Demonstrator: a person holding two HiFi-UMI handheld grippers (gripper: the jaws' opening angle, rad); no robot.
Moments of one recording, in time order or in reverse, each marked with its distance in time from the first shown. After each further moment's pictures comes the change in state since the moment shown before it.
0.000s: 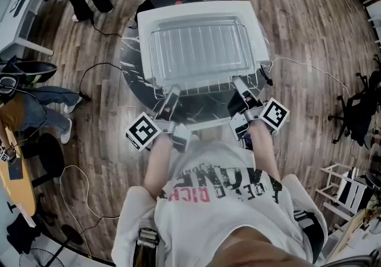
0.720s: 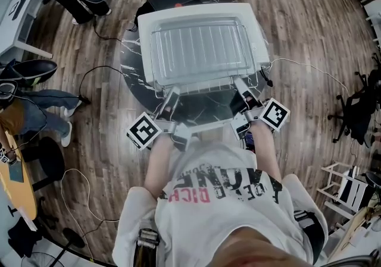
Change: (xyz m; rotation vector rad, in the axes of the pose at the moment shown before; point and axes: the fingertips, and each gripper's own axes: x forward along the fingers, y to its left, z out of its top) left arm 0.005 -0.004 0.007 0.019 0.009 -0.048; right arm 0.007 0.014 0.004 -0.128 0.014 0.055
